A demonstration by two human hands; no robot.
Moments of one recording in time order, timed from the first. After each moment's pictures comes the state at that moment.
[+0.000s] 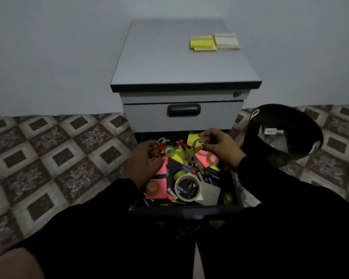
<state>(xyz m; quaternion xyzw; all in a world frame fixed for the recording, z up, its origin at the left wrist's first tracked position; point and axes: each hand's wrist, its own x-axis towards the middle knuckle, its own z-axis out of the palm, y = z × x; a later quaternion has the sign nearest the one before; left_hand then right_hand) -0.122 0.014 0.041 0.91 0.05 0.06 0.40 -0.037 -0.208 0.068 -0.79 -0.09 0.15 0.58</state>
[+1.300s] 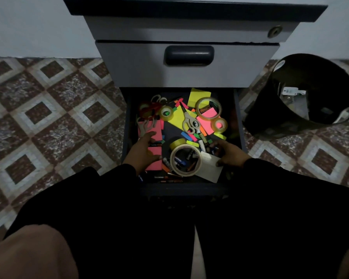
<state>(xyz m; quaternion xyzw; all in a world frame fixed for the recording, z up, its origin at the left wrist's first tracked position) -0.100 0.012 -0.072 0.86 0.15 -0.17 0.45 -0.026 -0.249 -0.077 -0.89 -0.04 0.38 0.26</state>
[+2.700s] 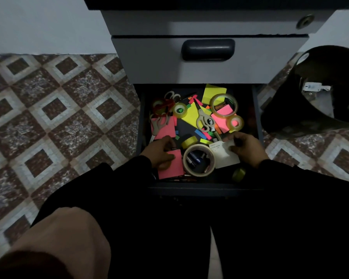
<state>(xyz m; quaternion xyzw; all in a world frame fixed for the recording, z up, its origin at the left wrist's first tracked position) -0.087 0.023 -0.089 0.89 0.09 -0.25 0.38 -0.030 -0.241 -0.073 -0.90 -0.02 0.23 0.38</state>
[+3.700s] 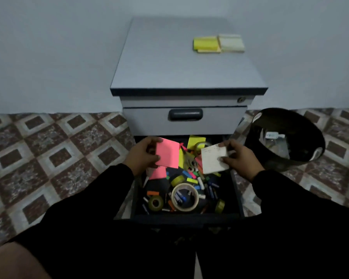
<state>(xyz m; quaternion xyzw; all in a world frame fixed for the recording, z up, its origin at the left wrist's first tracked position) -0.079 0.027 0.058 0.76 0.09 -0.06 0.64 -0.034 -0.249 0.064 -0.88 -0.09 0.11 0.44</state>
